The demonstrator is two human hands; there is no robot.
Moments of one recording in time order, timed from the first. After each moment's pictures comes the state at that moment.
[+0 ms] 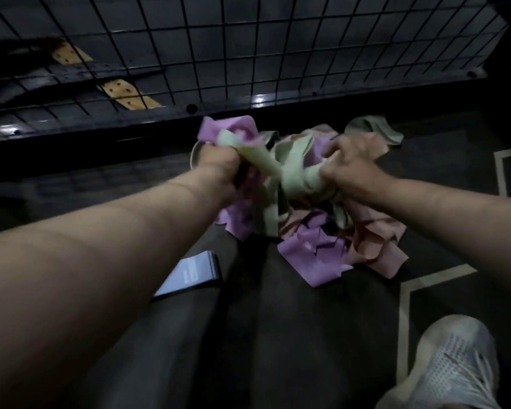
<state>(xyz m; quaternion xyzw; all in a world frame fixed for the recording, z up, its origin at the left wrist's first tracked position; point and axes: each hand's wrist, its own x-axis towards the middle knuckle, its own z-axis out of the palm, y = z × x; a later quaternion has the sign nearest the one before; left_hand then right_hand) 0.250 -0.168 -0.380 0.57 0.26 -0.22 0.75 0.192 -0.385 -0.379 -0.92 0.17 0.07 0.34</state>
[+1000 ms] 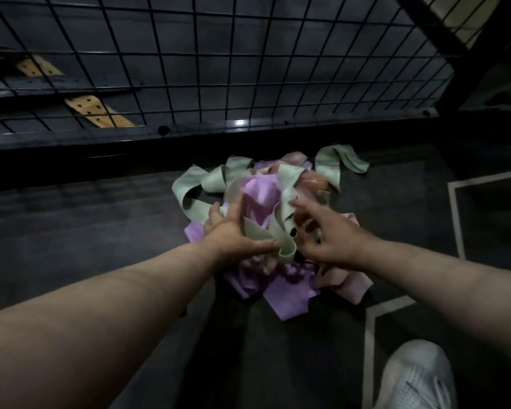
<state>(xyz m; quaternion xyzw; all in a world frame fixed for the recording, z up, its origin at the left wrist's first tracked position) 0.198 -0.178 -0.409 0.86 -0.05 -0.35 0.38 0.137 -0.397 -0.365 -0.94 0.01 0.18 0.29</state>
